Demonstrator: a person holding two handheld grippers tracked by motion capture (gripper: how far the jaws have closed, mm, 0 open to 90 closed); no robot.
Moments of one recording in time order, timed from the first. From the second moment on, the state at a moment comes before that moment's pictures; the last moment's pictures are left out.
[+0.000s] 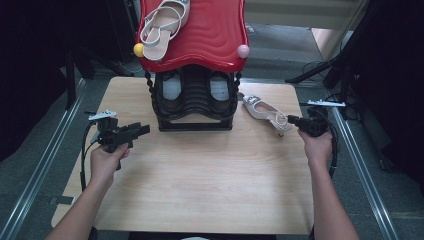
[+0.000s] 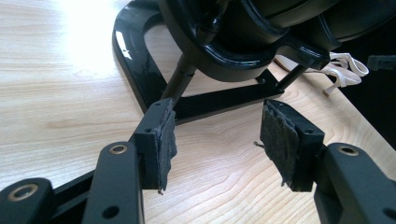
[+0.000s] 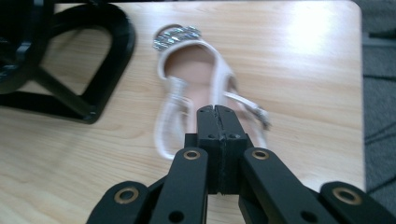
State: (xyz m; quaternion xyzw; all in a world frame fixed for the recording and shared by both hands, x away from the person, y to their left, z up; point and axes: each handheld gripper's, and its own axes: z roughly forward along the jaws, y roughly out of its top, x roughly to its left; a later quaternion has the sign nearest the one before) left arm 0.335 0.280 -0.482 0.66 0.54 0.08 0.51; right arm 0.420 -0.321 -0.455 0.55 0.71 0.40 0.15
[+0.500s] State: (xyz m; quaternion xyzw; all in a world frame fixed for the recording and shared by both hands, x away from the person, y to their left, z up) left arm 0.336 0.280 -0.483 0.67 0.54 0.08 0.51; right arm 0.421 -0.341 -0.481 0.59 0.68 0.39 0.18
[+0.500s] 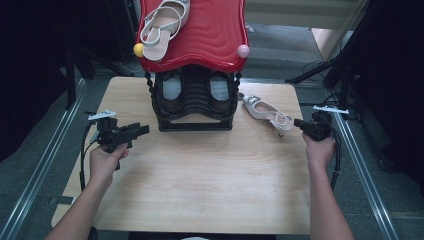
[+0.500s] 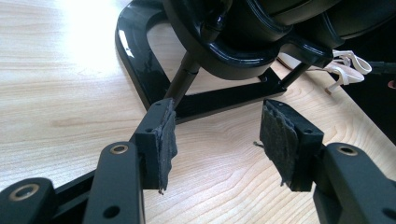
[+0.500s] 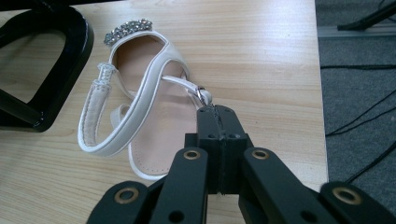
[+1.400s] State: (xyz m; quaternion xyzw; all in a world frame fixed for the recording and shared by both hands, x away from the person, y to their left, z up) left arm 0.338 0.282 -0.484 0.65 0.55 0.07 0.51; right arm 0.403 -0.316 -0.489 0.59 0.69 0.40 0.13
